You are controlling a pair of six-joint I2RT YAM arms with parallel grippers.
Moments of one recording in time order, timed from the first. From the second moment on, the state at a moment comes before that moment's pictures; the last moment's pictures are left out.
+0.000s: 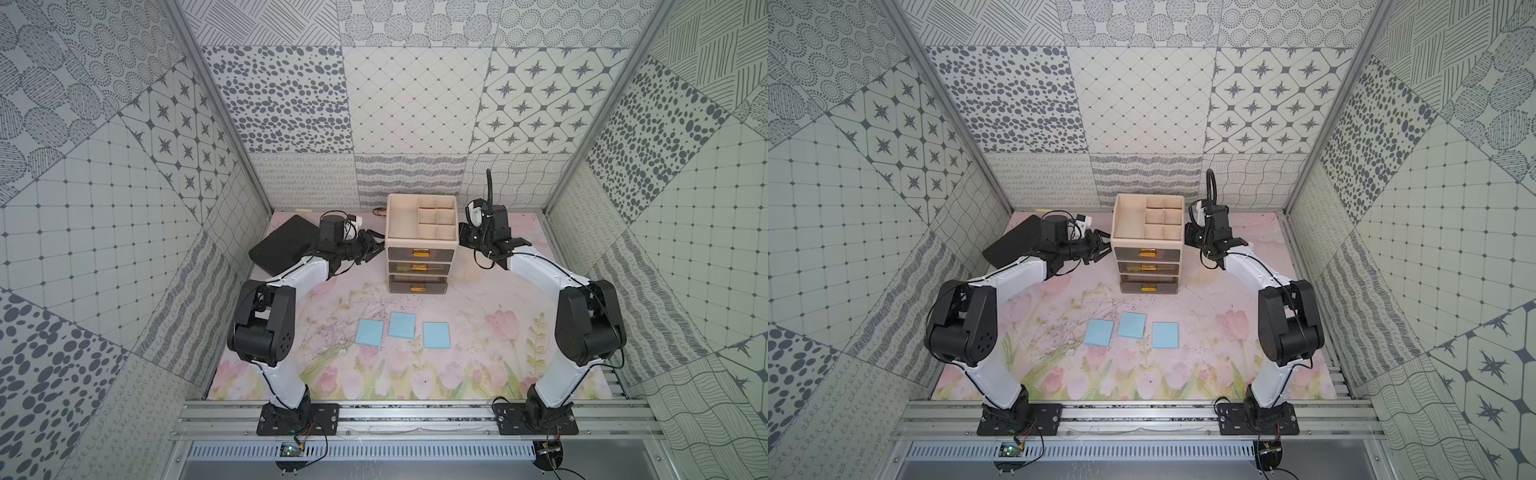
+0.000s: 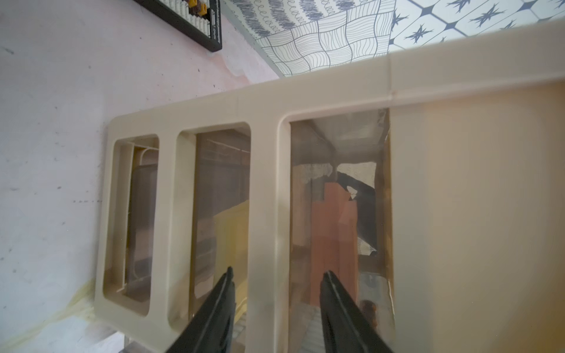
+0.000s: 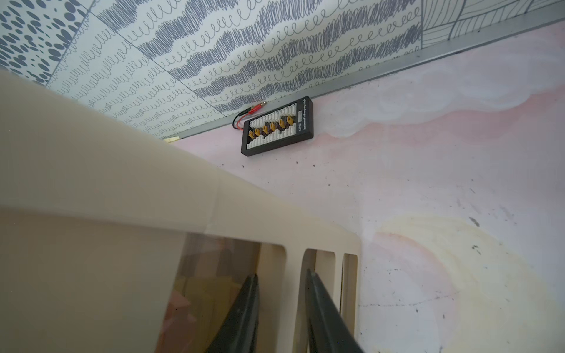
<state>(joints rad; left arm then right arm) -0.23 1.73 1.13 0.10 0.77 -0.95 0.26 1.73 1.28 -0.11 -0.25 0.50</state>
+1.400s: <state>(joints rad) -0.70 1.38 0.49 0.34 0.27 -1.20 0.34 1.50 1.42 -0.23 -0.23 0.42</state>
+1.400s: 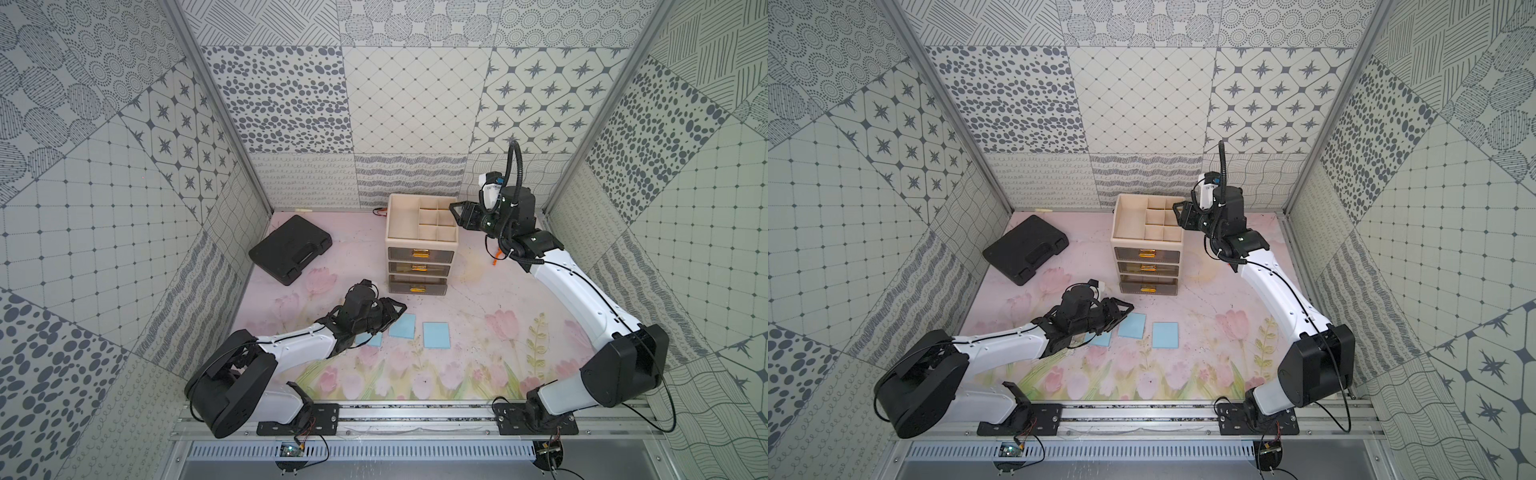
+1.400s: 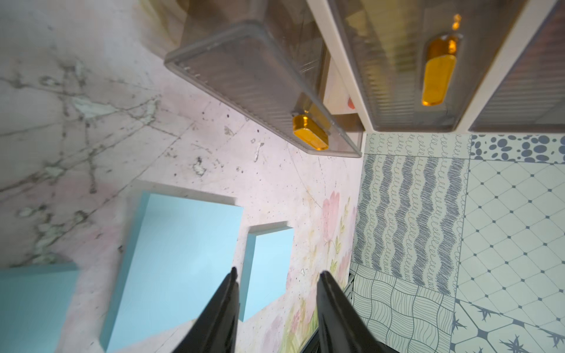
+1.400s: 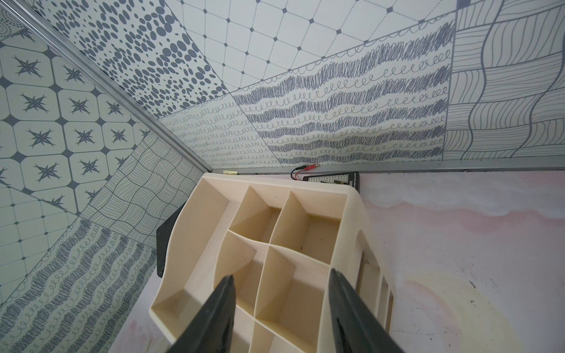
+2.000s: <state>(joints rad) -0.80 1.87 0.52 0.98 0.11 -1.31 0.34 1.62 1.48 -0.17 -0.26 0.41</state>
